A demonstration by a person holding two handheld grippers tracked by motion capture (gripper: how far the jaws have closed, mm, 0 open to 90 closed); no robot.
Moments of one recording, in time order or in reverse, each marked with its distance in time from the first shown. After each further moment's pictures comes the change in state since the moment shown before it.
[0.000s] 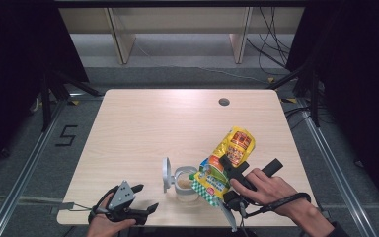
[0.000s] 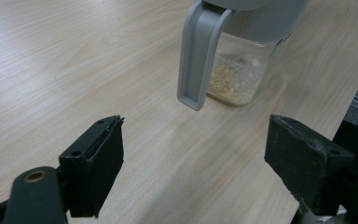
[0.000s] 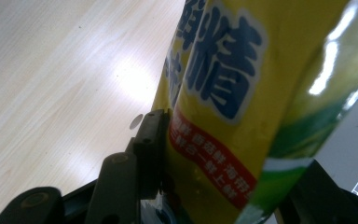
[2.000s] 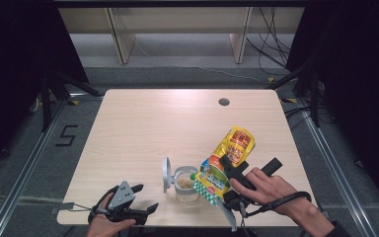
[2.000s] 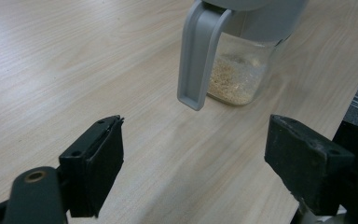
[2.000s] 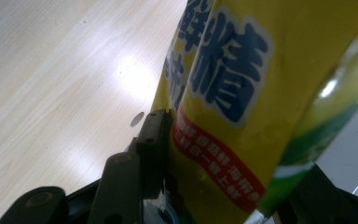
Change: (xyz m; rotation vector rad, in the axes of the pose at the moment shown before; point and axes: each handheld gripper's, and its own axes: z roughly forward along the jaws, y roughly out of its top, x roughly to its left) left arm 0.000 0.000 0.000 0.001 -0.003 -0.002; right arm 0.001 0.001 0.002 0.000 0.006 -0.027
